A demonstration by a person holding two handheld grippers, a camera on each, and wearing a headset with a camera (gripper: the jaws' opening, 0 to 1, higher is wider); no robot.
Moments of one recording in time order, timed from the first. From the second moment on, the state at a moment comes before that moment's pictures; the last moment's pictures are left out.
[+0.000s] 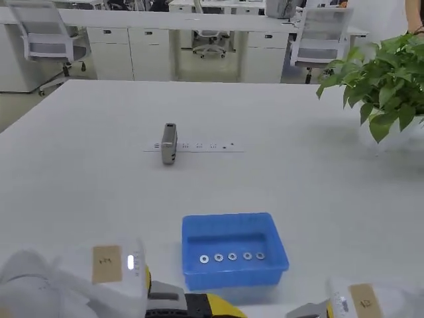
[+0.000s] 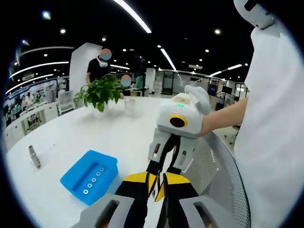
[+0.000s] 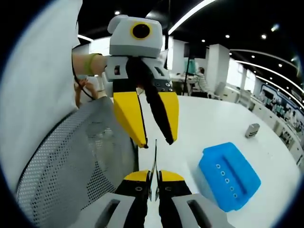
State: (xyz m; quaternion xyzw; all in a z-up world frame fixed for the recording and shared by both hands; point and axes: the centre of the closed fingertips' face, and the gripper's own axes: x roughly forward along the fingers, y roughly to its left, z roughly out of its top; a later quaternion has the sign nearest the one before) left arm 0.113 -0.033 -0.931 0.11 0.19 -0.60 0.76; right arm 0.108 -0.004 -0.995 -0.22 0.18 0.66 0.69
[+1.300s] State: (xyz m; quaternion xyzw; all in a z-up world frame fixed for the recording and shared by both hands) left arm 0.150 -0.021 -0.992 0.28 0.25 -0.60 0.71; right arm 0.155 -0.008 -1.043 -0.30 0.24 0.64 0.67
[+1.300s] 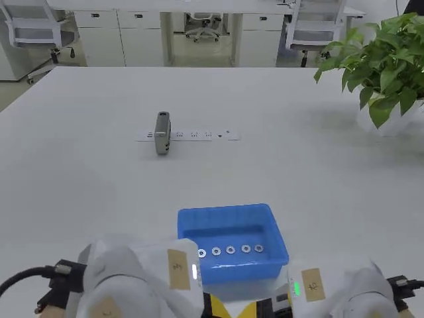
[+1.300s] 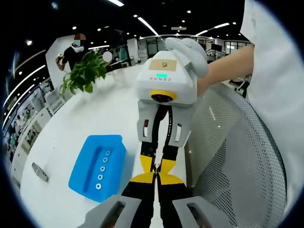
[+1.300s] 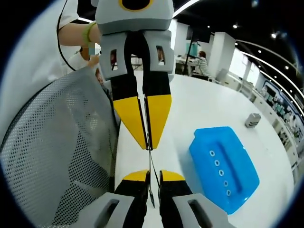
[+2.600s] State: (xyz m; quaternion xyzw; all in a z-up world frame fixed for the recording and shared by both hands) left arm 0.159 0.008 -1.082 0.37 0.38 -0.57 0.63; right arm 0.157 -0.109 -0.997 -0.15 0.28 0.48 0.82
